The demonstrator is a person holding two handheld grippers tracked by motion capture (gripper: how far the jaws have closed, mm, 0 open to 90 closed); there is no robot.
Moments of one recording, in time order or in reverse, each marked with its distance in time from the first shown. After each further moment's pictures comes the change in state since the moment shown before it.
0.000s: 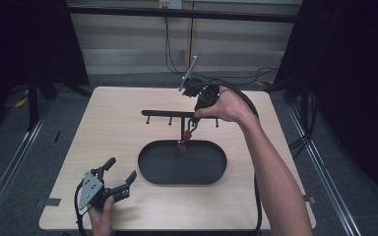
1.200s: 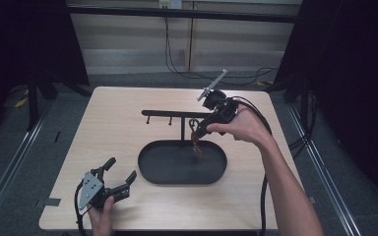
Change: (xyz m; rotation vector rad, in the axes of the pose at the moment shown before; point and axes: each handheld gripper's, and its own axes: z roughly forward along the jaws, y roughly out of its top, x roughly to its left) left arm 0.001 0.000 -0.001 0.008 0.001 0.010; right arm 0.017 -0.061 0.002 -0.272 0.102 0.052
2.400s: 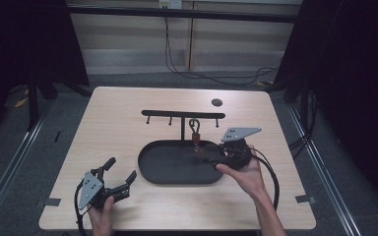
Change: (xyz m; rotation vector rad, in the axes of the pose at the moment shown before) left arm 0.000 0.000 0.000 -0.003 -0.001 -0.006; right arm 0.039 -0.117 0.051 -0.489 -0.089 0.081
